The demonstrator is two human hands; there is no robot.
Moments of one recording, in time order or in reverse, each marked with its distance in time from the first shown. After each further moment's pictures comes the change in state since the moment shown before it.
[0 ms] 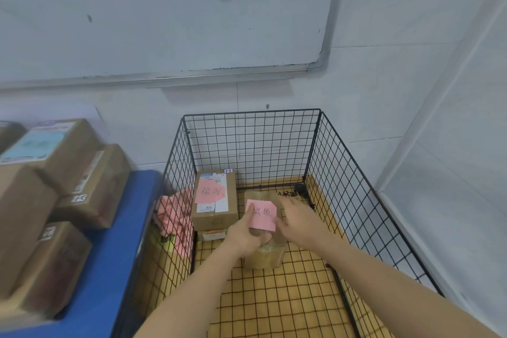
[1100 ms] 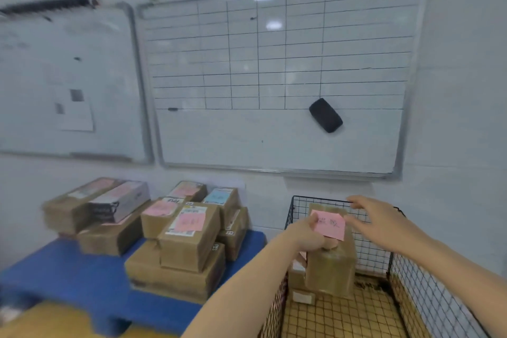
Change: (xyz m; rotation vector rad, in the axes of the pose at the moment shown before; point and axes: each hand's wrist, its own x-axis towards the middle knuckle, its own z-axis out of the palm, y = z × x) left_hand -0.246 0.098 -0.123 -0.027 0.207 0.139; right_hand -0.119 -0.151 -0.197 -0.036 0.269 -0.254
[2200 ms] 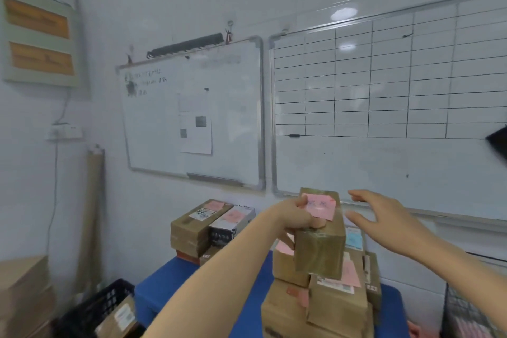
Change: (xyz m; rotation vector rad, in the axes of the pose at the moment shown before) left_hand -0.110 -0.139 -0.337 -0.096 0.265 -0.087; right_hand 0.115 -0.324 0.074 0.198 0.083 -0.287
